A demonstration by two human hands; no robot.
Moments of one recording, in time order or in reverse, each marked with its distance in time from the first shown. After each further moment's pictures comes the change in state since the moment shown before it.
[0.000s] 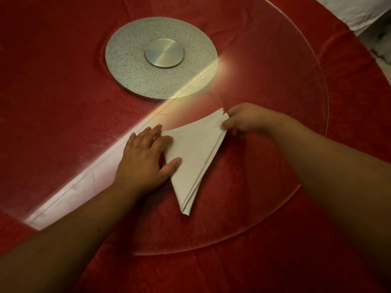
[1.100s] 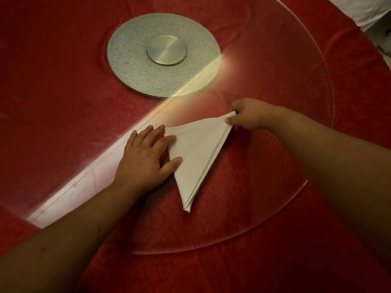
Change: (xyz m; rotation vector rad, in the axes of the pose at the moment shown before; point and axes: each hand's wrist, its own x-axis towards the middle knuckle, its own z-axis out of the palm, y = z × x) left_hand -0.001 -0.011 0.009 0.028 0.012 0.026; right_hand 0.007 -0.001 -0.008 -0.348 0.076 -0.165
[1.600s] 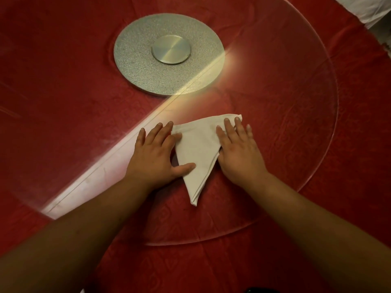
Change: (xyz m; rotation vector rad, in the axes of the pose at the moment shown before) left_hand 0.001 0.013 0.002 0.044 -0.030 -0.007; right_hand -0.068 -0.015 0.126 -0.457 0.381 -0.094
